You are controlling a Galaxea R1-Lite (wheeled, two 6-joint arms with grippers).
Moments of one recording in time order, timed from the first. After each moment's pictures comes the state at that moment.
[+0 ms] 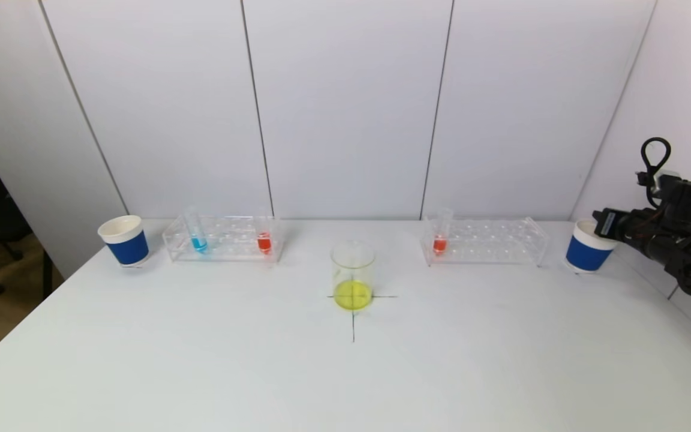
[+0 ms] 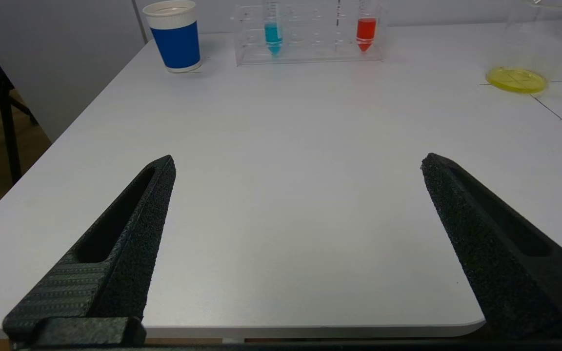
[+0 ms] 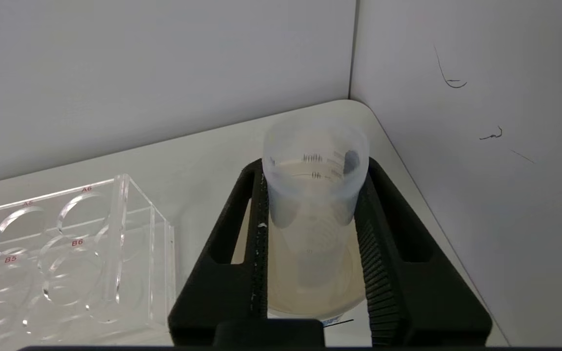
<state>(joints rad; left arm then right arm) 0.00 0.00 0.00 0.00 0.00 0.02 -0.30 2.19 -1.04 -0.89 0.07 0.08</state>
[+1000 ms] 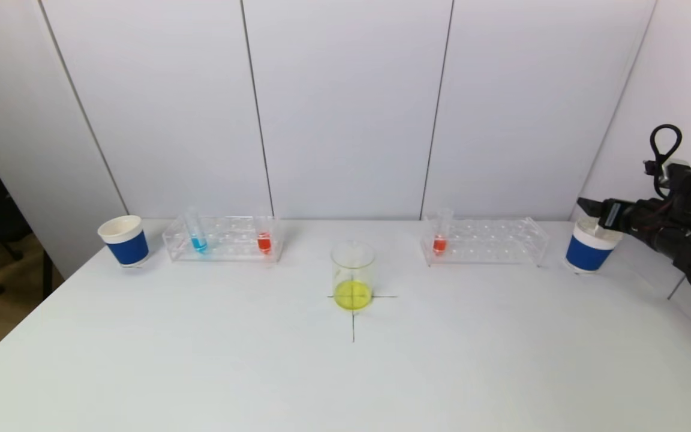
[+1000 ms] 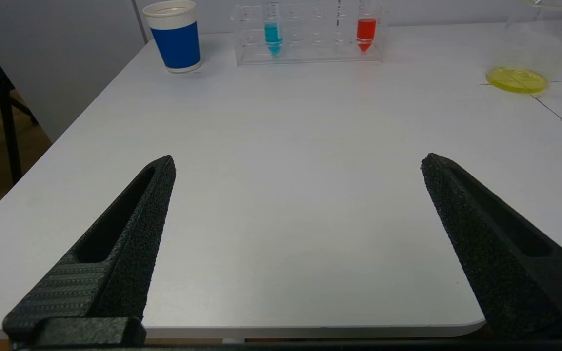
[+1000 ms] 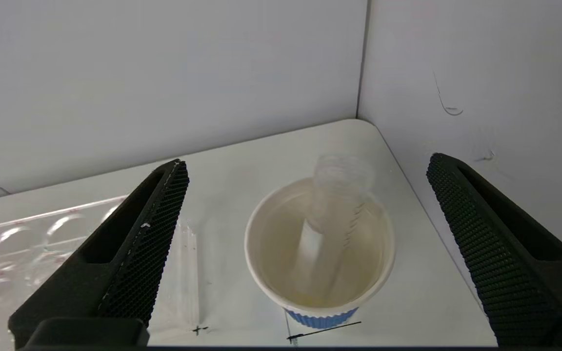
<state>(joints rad) 0.00 0.00 0.00 0.00 0.00 0.02 -0.28 2.12 -1.01 -0.89 0.08 0.09</state>
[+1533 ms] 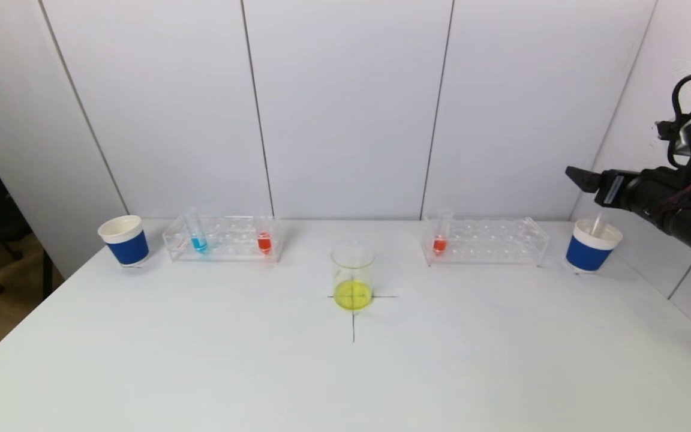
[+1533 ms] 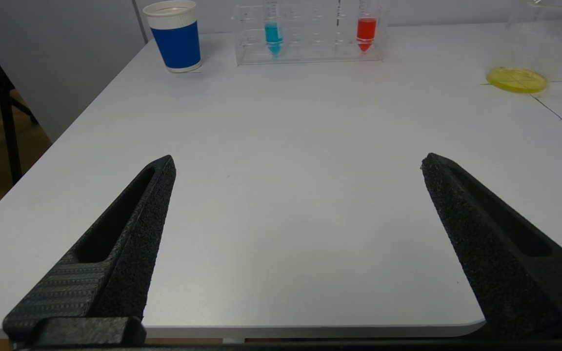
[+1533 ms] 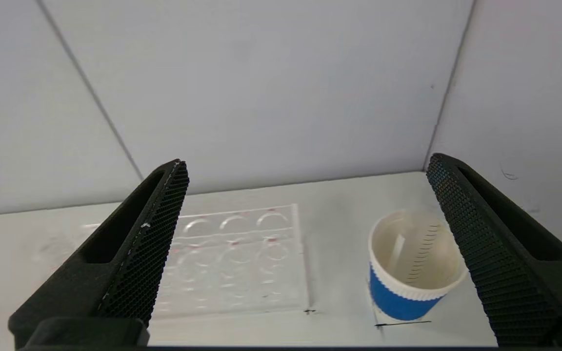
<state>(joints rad) 0.00 0.00 0.00 0.00 0.00 0.02 -0.13 1.81 -0.84 -0.88 0.06 0.09</state>
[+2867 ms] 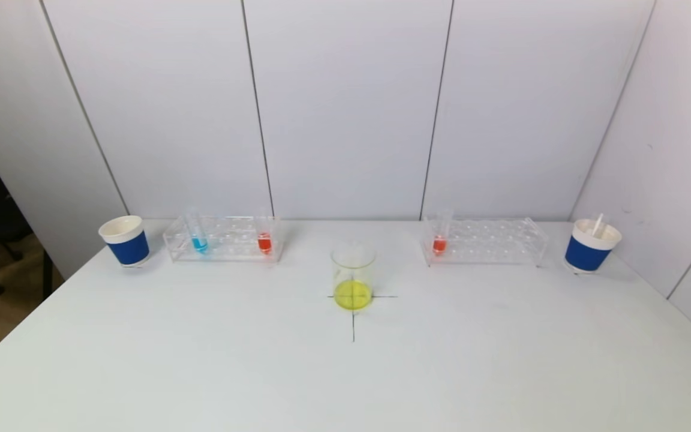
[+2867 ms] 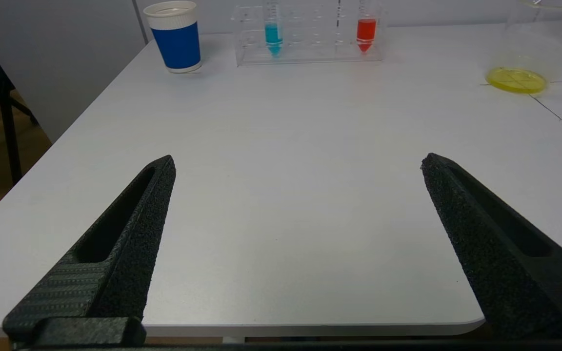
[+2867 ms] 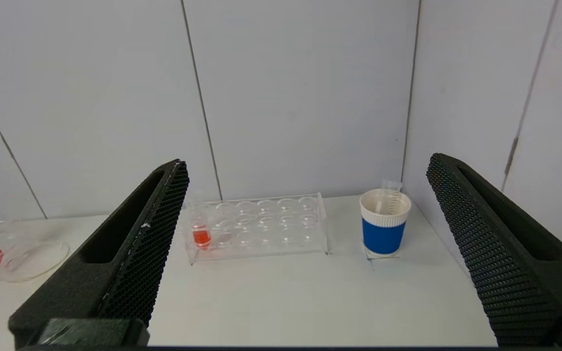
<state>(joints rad) 0.00 0.00 0.00 0.00 0.00 0.02 0.04 0.79 -0.30 -0.68 -0.11 0.08</state>
